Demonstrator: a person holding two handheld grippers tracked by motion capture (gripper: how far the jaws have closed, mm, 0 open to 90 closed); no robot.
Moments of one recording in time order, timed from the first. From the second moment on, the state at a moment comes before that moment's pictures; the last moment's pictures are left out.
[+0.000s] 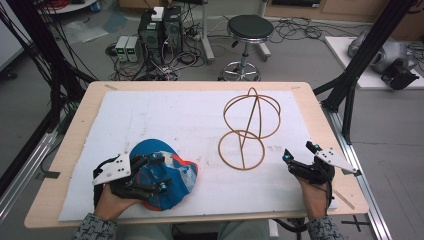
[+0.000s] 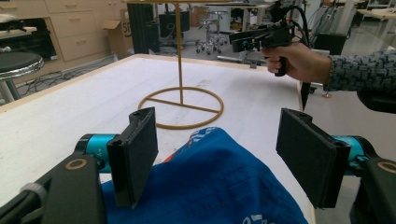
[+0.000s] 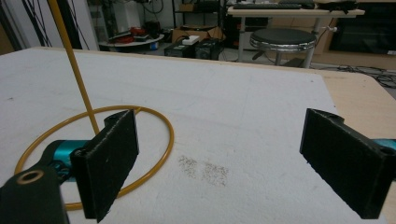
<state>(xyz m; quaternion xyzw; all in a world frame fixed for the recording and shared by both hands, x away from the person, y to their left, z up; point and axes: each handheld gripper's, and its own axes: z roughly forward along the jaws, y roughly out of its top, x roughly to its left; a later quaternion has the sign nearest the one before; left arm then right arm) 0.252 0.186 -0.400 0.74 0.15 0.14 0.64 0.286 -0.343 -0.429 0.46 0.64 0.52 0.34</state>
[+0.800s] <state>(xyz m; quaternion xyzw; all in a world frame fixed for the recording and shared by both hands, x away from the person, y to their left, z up) 0.255 0.180 -0.404 0.77 0.16 0.12 0.61 0.286 -0.345 -0.429 0.46 0.64 0.52 0.34</state>
